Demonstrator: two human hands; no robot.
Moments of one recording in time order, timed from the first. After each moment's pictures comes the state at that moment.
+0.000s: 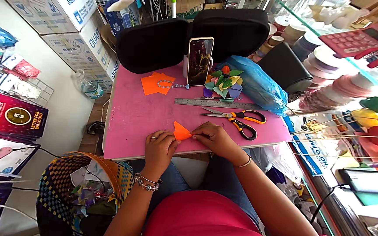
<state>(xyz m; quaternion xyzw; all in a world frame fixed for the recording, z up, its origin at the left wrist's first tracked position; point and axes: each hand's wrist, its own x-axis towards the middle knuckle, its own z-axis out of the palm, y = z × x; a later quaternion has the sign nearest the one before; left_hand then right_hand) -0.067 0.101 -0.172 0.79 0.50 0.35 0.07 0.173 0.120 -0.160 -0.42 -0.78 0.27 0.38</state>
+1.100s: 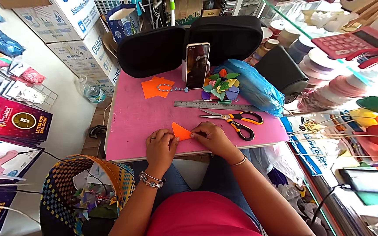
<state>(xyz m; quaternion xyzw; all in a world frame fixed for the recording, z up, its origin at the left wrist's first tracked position) -0.056 0.104 -0.166 0.75 0.56 0.33 0.10 0.169 0.123 -0.159 -0.49 -0.75 0.27 0.36</state>
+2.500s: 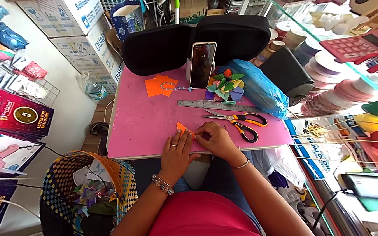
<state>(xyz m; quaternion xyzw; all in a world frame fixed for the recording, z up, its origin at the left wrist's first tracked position) -0.028 0.087 -0.201 0.83 0.46 0.26 -0.18 0.166 0.120 -0.161 -0.50 -0.75 0.23 0.37</state>
